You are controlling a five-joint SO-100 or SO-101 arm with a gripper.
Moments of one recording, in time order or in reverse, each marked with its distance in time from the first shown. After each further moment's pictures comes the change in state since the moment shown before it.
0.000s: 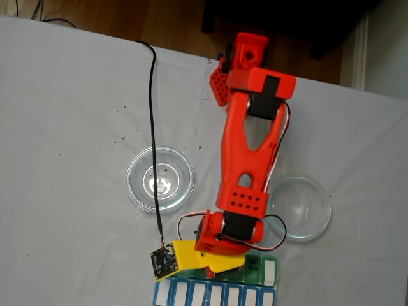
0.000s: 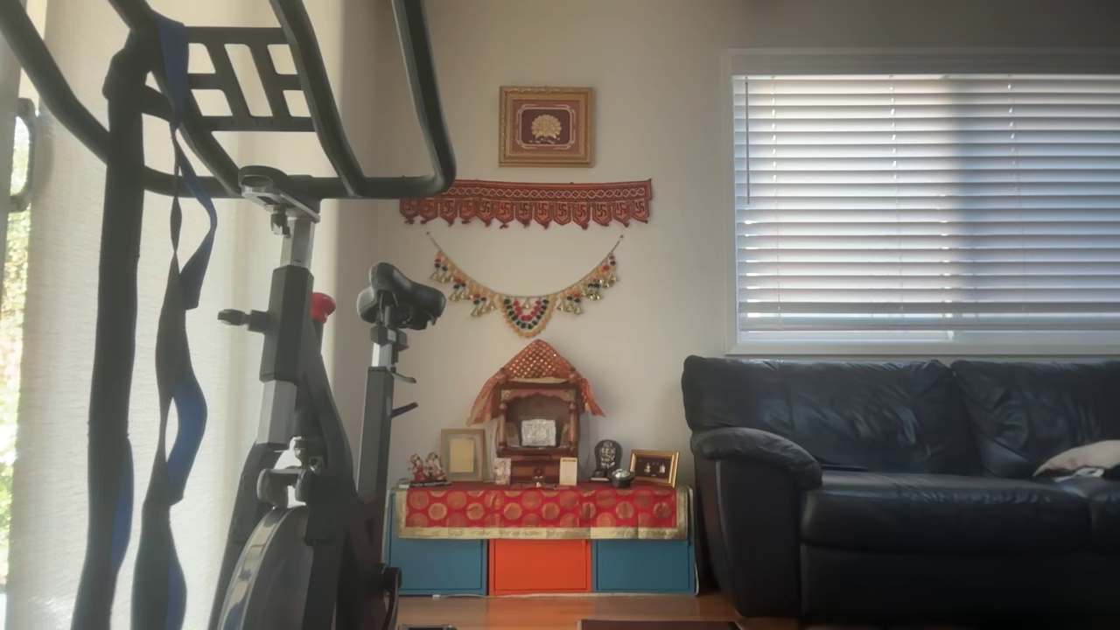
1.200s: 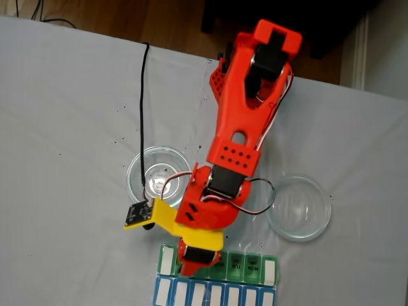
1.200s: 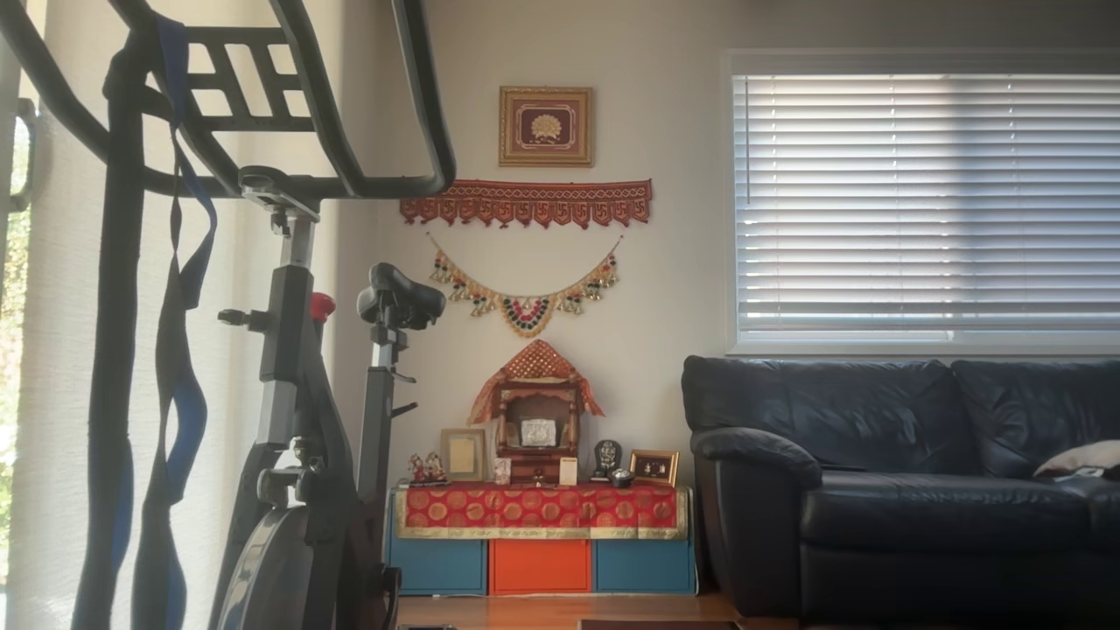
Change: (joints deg) arm 8.8 24.9 22.9 -30.8 15.3
